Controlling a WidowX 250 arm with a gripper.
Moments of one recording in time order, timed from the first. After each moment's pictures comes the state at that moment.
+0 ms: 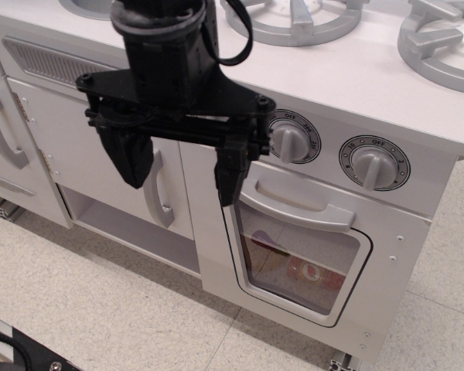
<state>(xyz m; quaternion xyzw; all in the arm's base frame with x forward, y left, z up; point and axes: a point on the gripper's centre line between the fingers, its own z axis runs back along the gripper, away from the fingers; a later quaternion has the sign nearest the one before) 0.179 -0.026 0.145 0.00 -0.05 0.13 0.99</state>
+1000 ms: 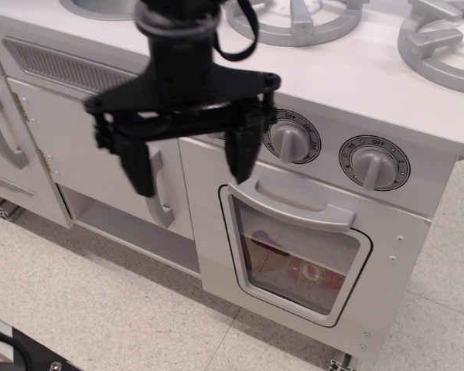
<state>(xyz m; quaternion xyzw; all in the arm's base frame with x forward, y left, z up) 0.197 -0.015 0.129 0.01 -0.05 0.42 0.91</state>
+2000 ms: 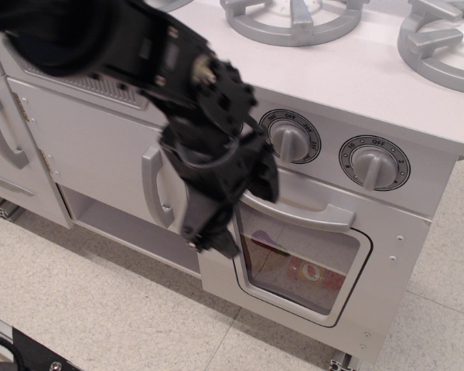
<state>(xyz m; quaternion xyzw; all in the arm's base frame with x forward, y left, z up) 0.246 -0.025 0.033 -0.13 -0.09 0.67 0.73</state>
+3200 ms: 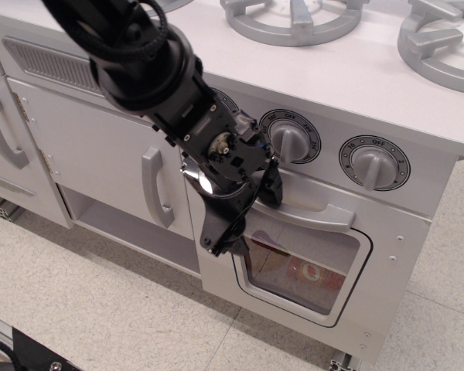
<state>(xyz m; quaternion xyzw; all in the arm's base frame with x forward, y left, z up) 0.277 -0.015 -0.011 -0.14 -0.16 0.65 0.73</state>
